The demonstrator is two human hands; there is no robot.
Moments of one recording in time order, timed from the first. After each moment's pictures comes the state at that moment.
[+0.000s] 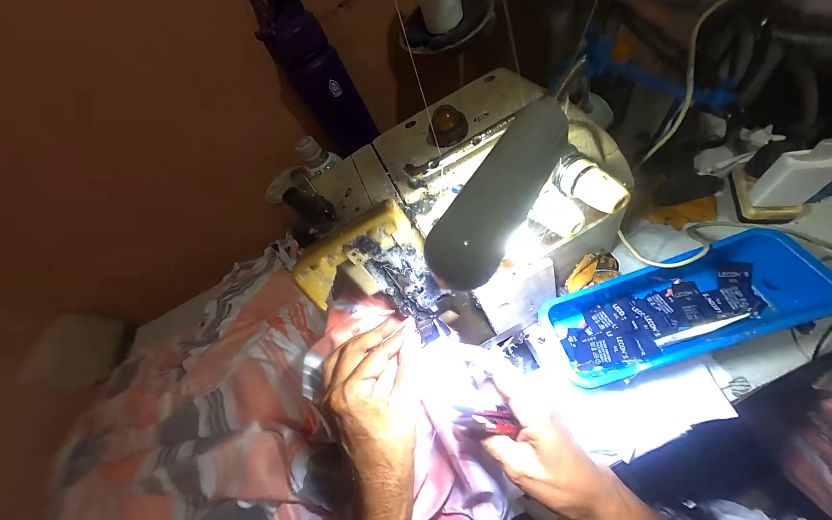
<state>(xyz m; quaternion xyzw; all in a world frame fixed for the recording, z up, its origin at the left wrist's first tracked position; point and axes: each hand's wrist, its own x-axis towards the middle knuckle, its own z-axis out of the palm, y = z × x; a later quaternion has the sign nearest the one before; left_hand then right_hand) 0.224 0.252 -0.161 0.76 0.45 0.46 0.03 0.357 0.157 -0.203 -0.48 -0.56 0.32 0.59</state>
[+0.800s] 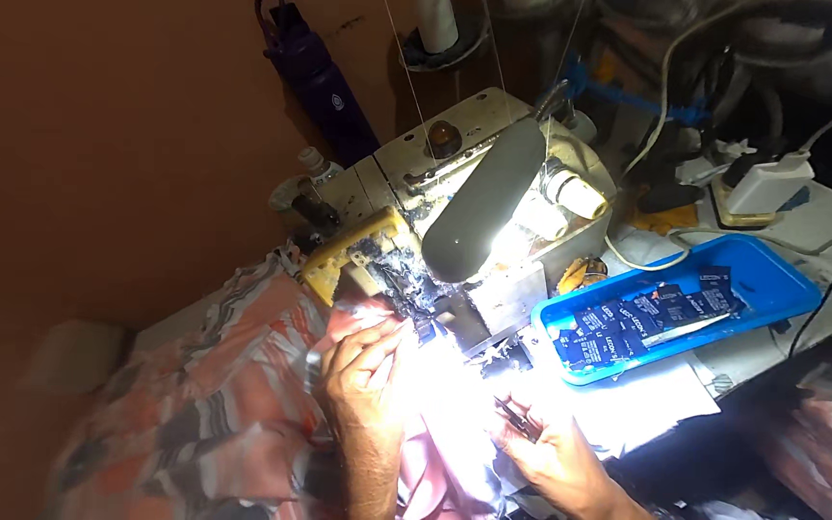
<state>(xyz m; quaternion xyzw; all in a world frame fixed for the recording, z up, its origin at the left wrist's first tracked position) 0.216 0.262 -0.160 0.78 0.44 0.44 0.05 0.358 0.143 -0.201 -0.45 -0.46 0.40 0.65</state>
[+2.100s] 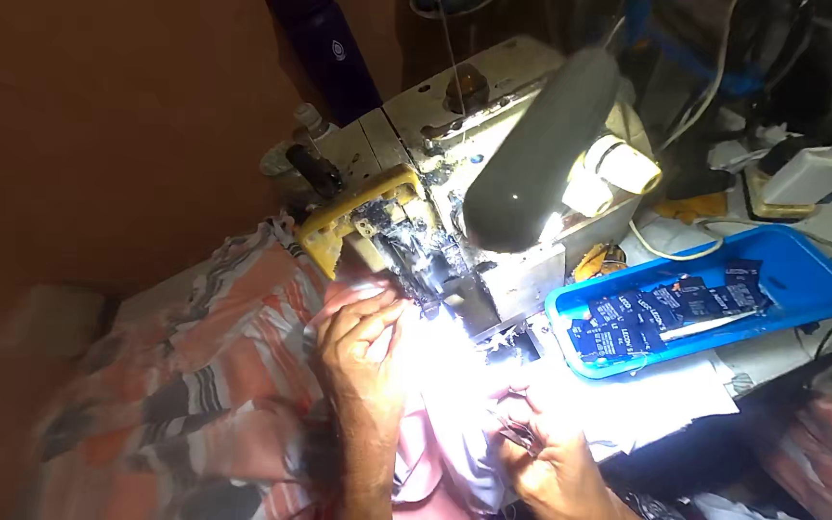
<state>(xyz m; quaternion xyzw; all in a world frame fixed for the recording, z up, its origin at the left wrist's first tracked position) 0.217 0.267 -0.157 0.77 0.46 0.43 0.06 0.341 0.137 -0.197 -0.49 -0.52 0.30 0.64</state>
